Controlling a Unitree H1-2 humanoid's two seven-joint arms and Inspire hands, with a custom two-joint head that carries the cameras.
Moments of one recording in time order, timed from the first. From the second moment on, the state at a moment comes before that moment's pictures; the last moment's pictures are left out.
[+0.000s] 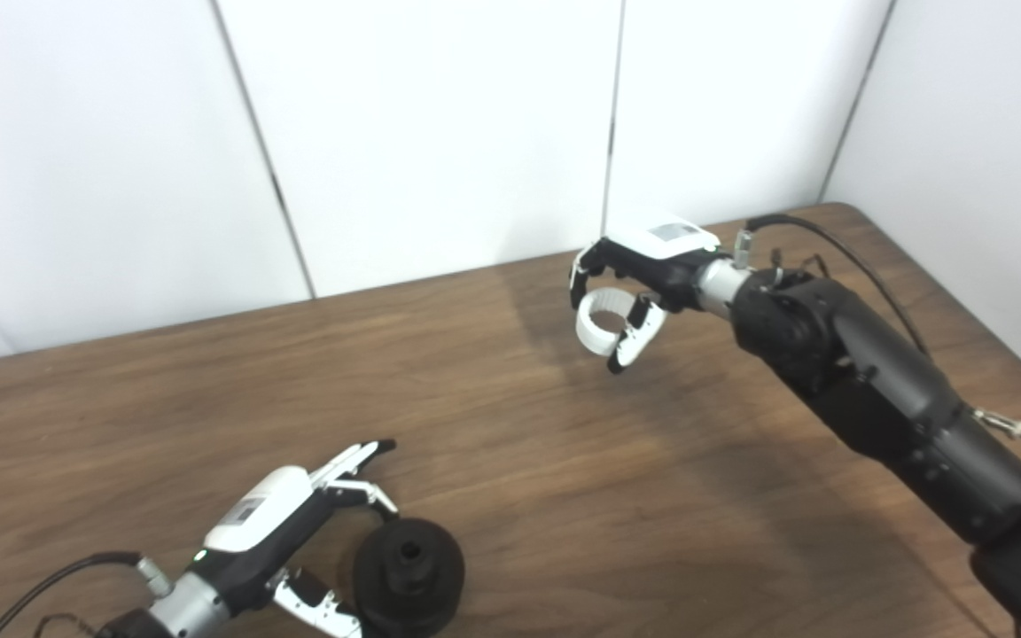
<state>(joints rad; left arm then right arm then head) -0.22 0.44 -0.38 0.02 0.42 -0.28 -0.38 -0.48 -0.64 0.30 -0.12 -0.65 0.19 0.47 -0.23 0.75</state>
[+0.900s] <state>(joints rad) -0.23 0.36 -0.41 0.02 0.46 -0.21 -0.36 -0.41 -0.59 0.29 -0.39 -0.53 0.17 0.60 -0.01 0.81</state>
